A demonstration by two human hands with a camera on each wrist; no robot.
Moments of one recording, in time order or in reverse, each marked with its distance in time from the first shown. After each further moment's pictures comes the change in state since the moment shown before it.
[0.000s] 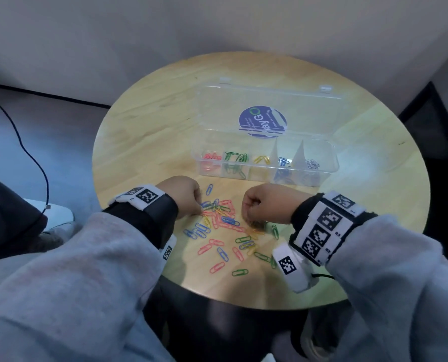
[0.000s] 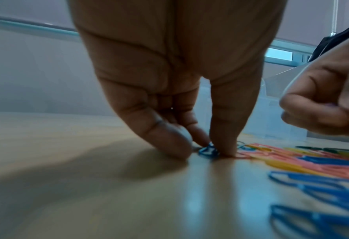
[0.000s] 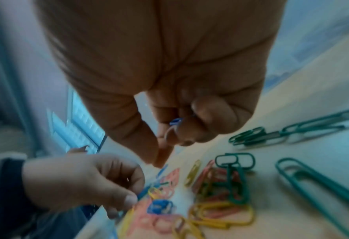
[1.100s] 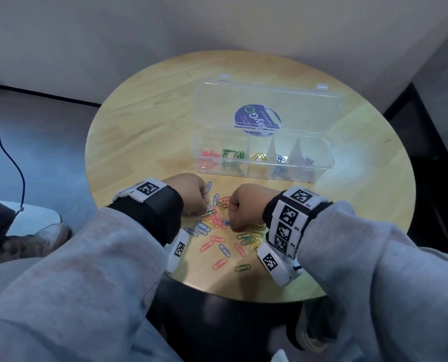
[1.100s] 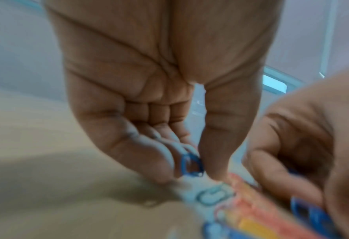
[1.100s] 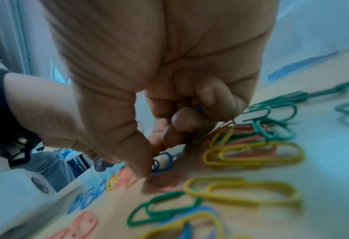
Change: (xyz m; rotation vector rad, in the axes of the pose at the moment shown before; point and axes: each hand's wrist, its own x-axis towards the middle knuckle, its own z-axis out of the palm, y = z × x) left_hand -0.003 0.004 -0.003 -0.153 -0.144 0.023; right_hand 0.017 -0.031 0.022 -0.198 -0.051 0.058
